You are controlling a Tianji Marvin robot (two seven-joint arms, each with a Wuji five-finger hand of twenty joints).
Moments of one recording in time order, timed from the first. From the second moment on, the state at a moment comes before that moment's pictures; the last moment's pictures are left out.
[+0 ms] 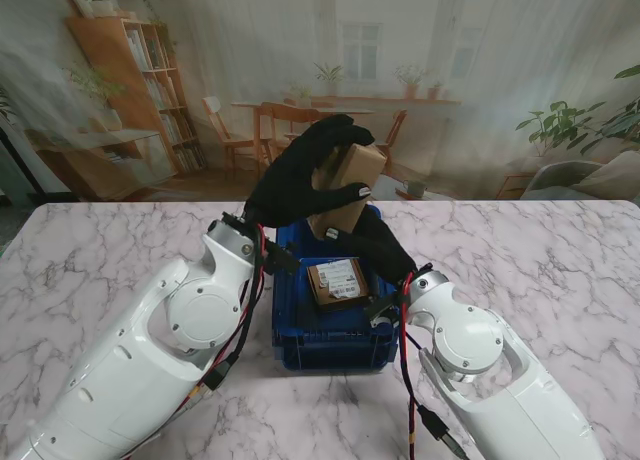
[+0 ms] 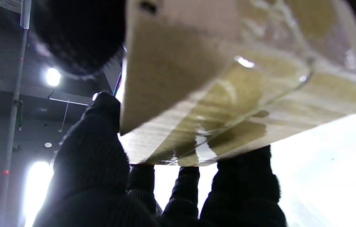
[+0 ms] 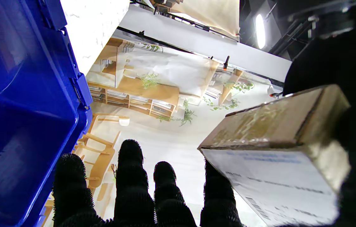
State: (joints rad) left arm 1.27 -1.18 -0.99 -1.80 0.46 -0.19 0.20; right arm -1.51 -1.17 1.14 -1.80 0.11 0.00 0.03; left_hand 0.95 -0.36 0.13 0.06 0.37 0.01 0.40 0.76 0.28 0.19 0.30 0.53 0.39 0.34 0.39 0.76 0.36 0.21 0.81 0.39; right_hand 0.20 -0.59 0.61 -0.16 0.15 -0.10 0.46 0.74 0.19 0.19 0.28 0.18 0.42 0.20 0.17 0.27 0.06 0.51 0.52 0.41
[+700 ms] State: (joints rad) left arm 1.27 -1.18 -0.98 -1.79 0.44 -0.19 0.16; right arm -1.55 -1.20 1.16 -1.81 0.13 -0.02 -0.09; left_hand 0.99 -0.25 0.00 0.02 0.32 0.02 0.40 0.76 0.28 0.21 0.24 0.45 0.39 0.33 0.38 0.68 0.36 0.21 0.79 0.39; right_hand 0.39 -0.75 0.60 -0.26 0.32 0.06 0.78 0.78 0.55 0.01 0.61 0.37 0.55 0.17 0.19 0.27 0.07 0.49 0.50 0.37
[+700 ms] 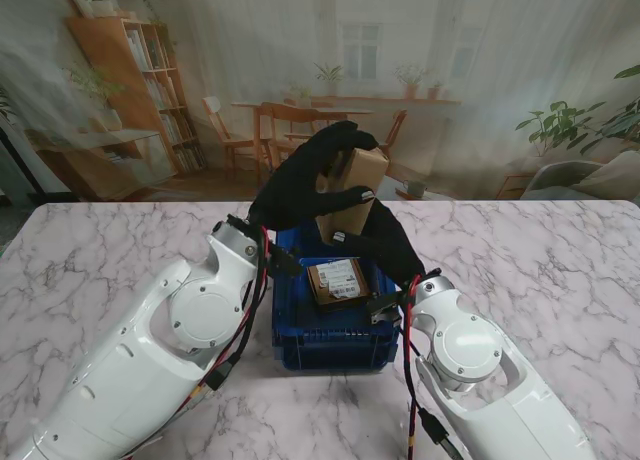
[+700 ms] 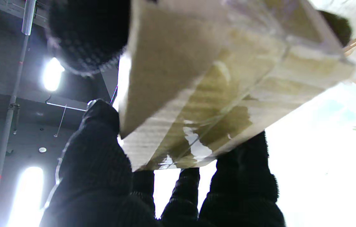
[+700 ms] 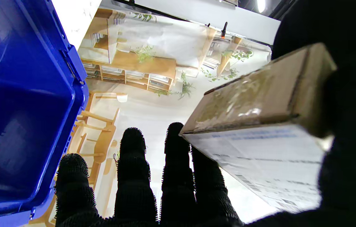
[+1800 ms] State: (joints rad) left arm 1.26 -1.14 -1.03 -1.79 0.40 -0.20 -0.06; right arm -1.61 -1.22 1.21 -1.85 0.15 -0.01 -0.22; left_hand 0.83 -0.13 -0.02 0.02 0.12 0.11 0.02 0.48 0.19 0.22 0.03 0.29 0.34 0.32 0.24 0.46 0.23 0.20 0.73 0.43; right_hand 0.50 -0.91 0.70 -0.27 0.37 0.26 0.91 0.70 0.69 0.15 0.79 0.46 0.99 0.13 0.42 0.37 0.40 0.37 1.02 0.26
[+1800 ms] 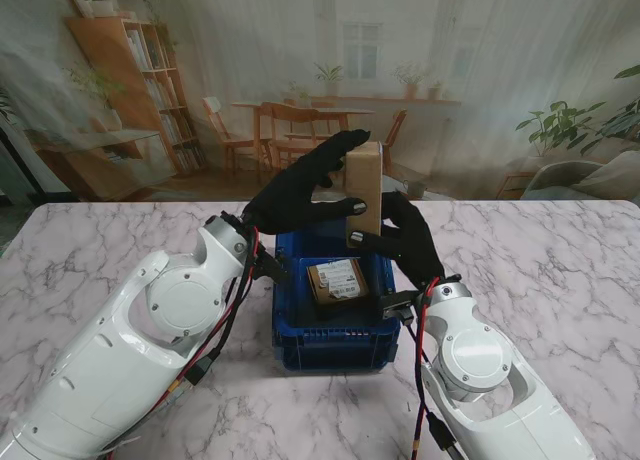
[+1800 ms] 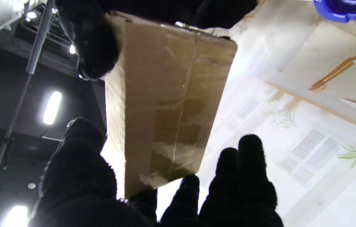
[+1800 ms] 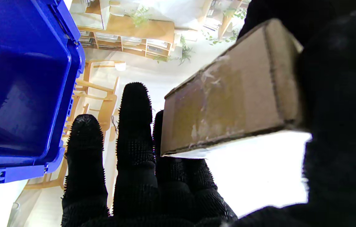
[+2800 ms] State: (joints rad) left arm 1.29 -1.08 -1.20 -1.85 0.47 -0.19 -0.25; right arm -1.66 -1.19 1.36 -1.85 -0.31 0.00 -0.22; left_hand 0.76 -0.14 -0.02 0.02 0.25 0.19 0.07 0.43 0.20 0.30 0.01 0.21 0.30 0.35 0.21 0.37 0.21 0.22 0.67 0.37; right_hand 0.50 -0.96 0.70 -0.27 0.42 0.26 0.91 0.66 0.74 0.17 0.79 0.45 1.07 0.12 0.49 0.43 0.48 0.37 1.07 0.27
